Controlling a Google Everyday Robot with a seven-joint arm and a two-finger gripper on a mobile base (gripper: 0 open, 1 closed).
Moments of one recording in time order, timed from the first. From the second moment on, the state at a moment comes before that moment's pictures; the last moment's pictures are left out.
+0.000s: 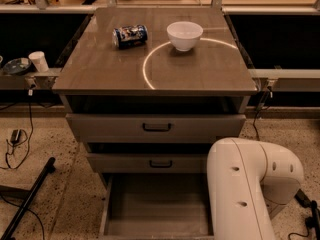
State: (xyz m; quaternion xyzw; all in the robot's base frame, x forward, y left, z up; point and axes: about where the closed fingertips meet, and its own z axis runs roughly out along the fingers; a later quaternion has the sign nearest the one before) arm 0.266 -0.190 0.159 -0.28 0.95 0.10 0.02
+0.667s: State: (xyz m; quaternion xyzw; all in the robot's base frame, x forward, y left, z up) arm 0.302 -0.167 0.146 -0.32 0.94 0.11 0.04
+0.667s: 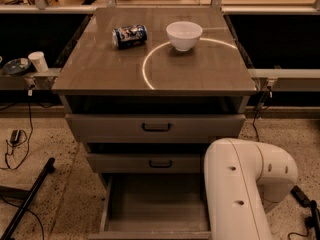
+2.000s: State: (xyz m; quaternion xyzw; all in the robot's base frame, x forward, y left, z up) arm 0.379 -0.141 0.149 -0.35 0.92 0.13 0.08
